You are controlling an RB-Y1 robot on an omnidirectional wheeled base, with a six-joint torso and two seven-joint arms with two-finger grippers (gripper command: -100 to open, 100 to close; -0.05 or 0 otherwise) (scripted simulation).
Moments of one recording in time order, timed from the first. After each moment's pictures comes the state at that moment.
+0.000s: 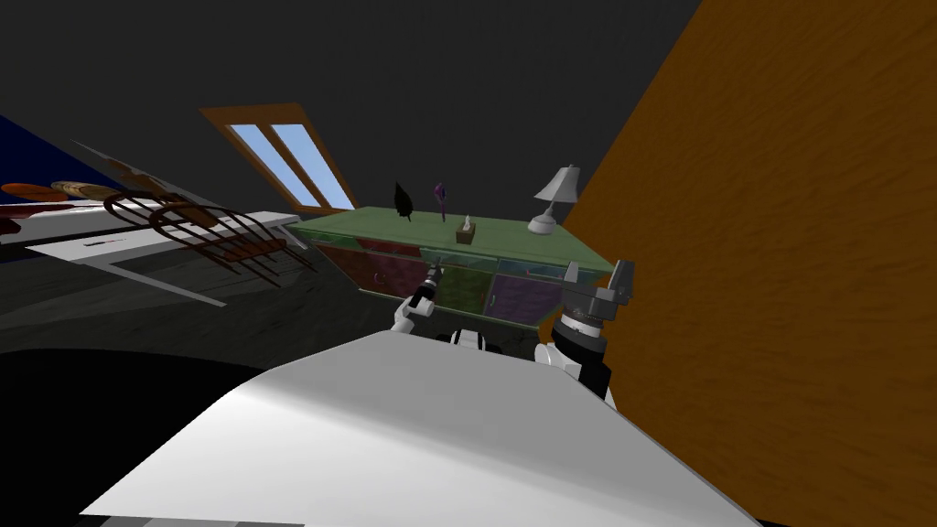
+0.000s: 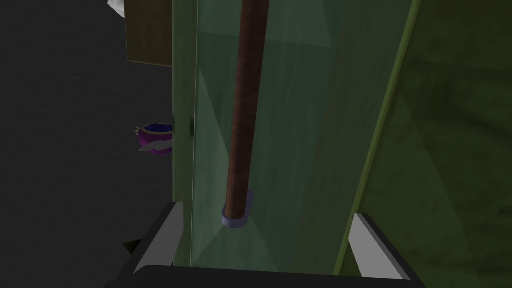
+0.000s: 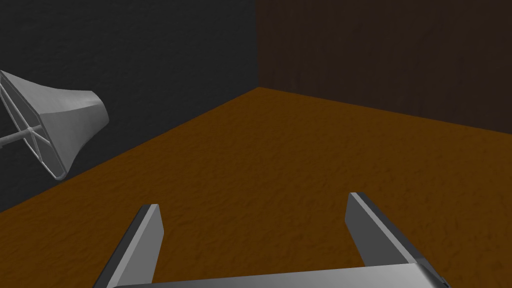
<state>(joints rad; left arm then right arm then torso) -0.02 0.13 -0.06 -1.38 0.08 -0.31 0.09 0.51 -0.04 0.03 -2.27 -0.11 -0.63 -0.06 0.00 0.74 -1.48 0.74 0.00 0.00</state>
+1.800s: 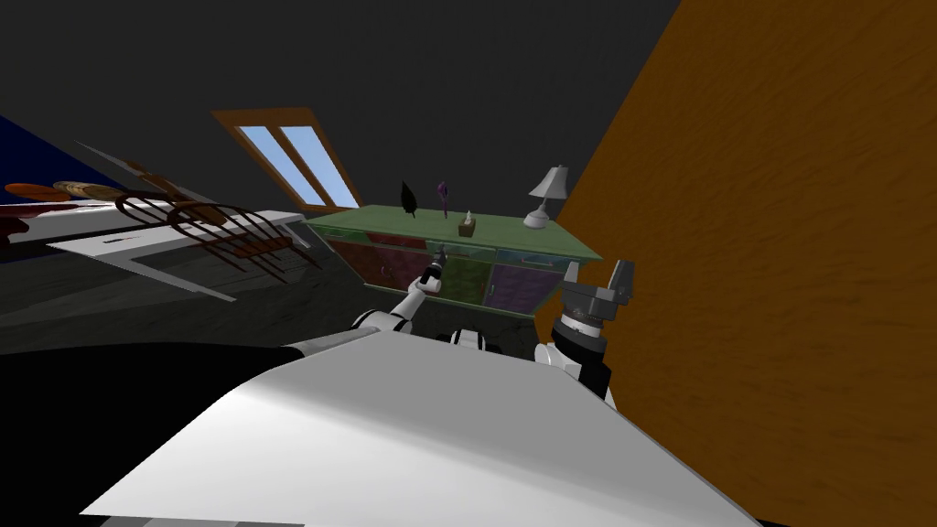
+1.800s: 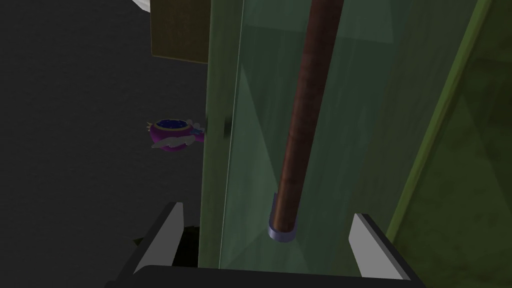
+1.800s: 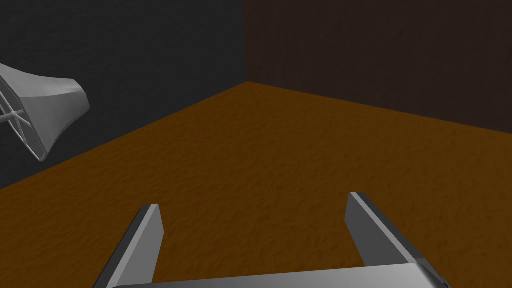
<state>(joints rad) -0.46 0.16 0.04 -0.87 0.14 -0.41 0.08 0.51 -0.04 0.03 -2.27 -0.11 -0.63 -0.06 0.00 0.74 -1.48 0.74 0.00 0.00</state>
